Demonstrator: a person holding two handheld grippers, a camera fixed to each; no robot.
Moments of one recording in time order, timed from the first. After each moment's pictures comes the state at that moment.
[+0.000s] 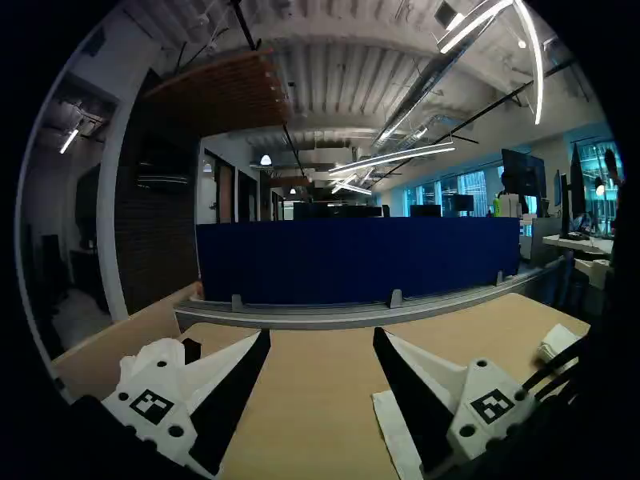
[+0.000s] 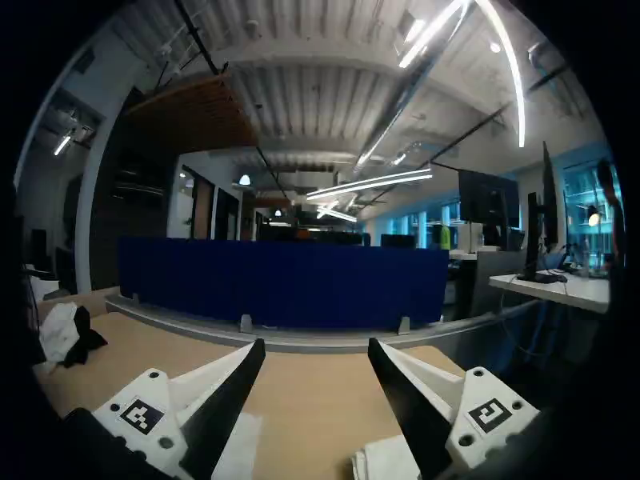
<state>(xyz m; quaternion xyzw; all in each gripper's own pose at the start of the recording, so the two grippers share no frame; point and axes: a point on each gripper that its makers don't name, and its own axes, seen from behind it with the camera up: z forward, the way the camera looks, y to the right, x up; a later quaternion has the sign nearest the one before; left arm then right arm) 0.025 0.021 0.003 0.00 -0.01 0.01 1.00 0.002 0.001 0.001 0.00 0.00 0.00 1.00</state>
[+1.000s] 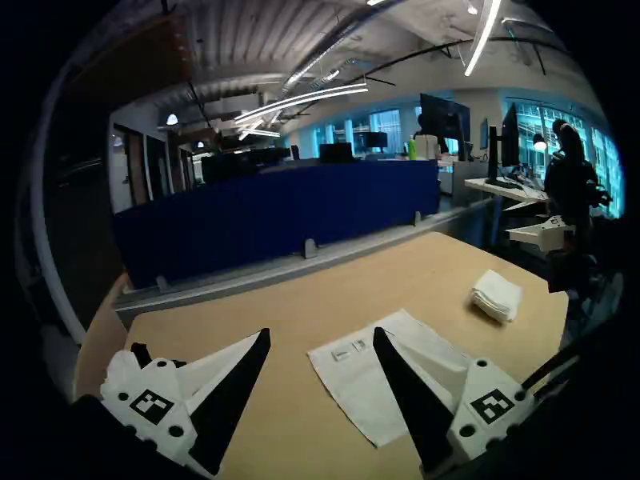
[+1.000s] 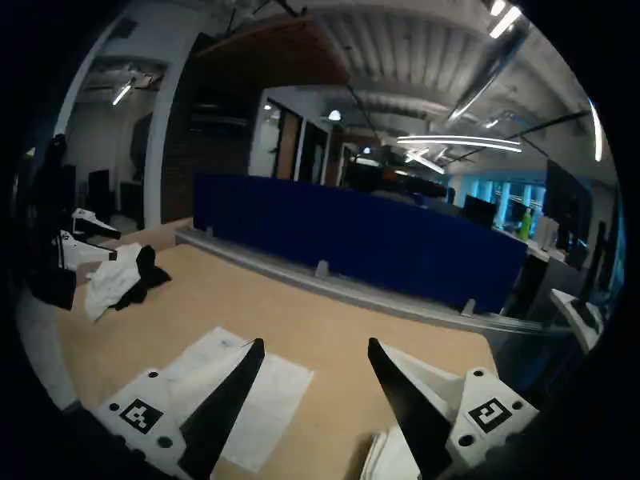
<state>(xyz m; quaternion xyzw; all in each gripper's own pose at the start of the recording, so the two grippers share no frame) 0.019 0.096 -0.018 -0.21 -0.15 0.08 0.96 -0.010 -0.070 -0.019 0.20 -0.16 -0.09 0.96</state>
